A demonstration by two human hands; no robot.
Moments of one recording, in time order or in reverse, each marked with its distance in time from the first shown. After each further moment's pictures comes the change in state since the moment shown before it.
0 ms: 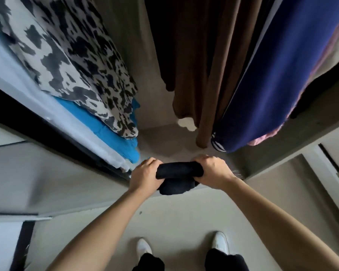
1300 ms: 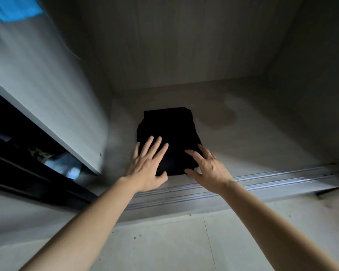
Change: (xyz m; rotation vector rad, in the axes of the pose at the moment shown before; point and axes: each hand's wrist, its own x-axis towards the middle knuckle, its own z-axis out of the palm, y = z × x) left_hand 0.151 -0.285 0.586 0.249 -0.097 0.293; right_hand 0.250 0.244 0.578 0.003 0.096 0.007
